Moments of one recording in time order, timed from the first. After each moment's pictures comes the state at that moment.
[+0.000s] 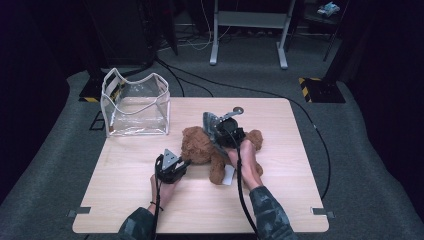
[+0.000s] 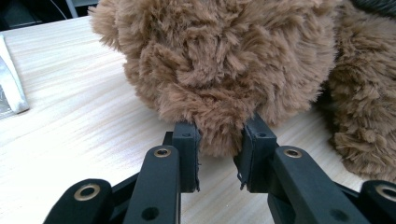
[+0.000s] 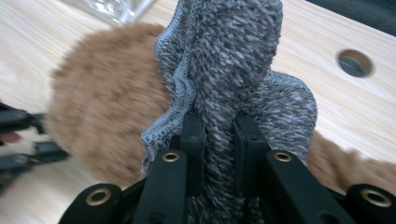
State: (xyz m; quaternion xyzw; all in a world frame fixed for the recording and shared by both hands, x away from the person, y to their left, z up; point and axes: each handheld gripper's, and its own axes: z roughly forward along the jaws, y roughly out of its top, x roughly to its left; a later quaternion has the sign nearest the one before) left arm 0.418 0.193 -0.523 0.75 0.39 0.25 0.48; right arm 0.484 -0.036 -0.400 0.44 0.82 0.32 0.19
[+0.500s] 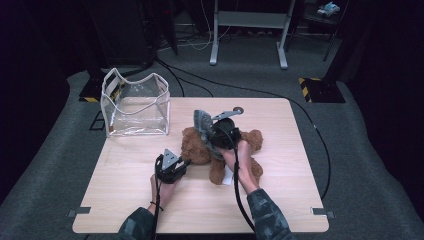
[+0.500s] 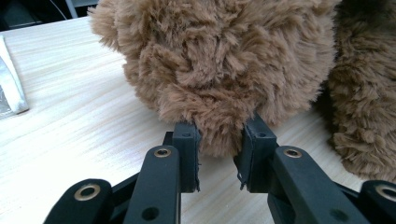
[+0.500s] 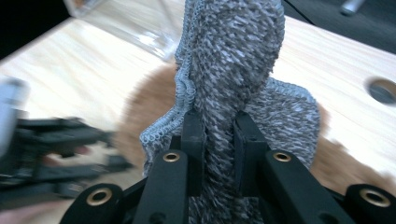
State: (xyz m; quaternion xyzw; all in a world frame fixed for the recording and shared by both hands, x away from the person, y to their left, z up) left arm 0.417 0.193 -0.523 0.75 0.39 0.24 0.48; right arm 0.464 -0.022 -0.378 0.41 0.82 0.38 0.16
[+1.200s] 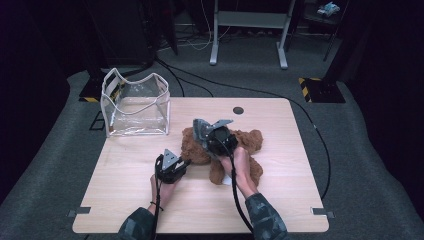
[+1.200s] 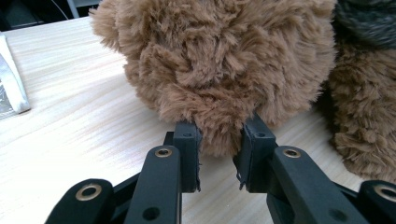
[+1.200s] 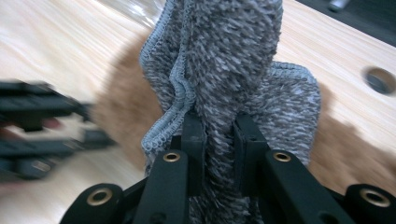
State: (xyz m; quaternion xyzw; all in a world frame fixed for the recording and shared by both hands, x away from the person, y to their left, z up) left arm 0.417 0.193 -0.523 0.75 0.39 0.25 0.48; right arm 0.458 -0.019 -0.406 0.40 0.83 0.33 0.20
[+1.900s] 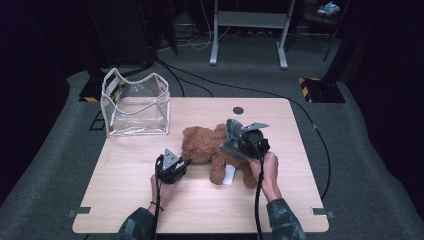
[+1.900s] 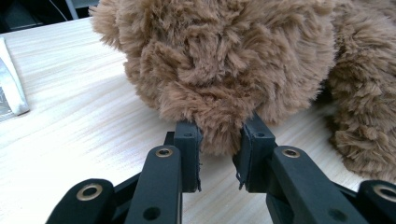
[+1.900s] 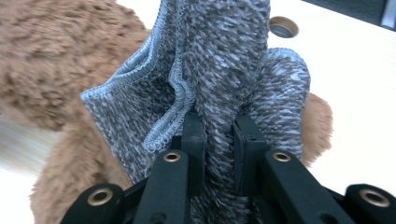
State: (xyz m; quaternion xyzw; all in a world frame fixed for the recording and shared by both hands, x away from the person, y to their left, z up) left arm 0.417 0.192 -0.524 0.75 0.39 0.25 0.48; right arm 0.454 -0.103 -0.415 0.49 0.78 0.31 0.23
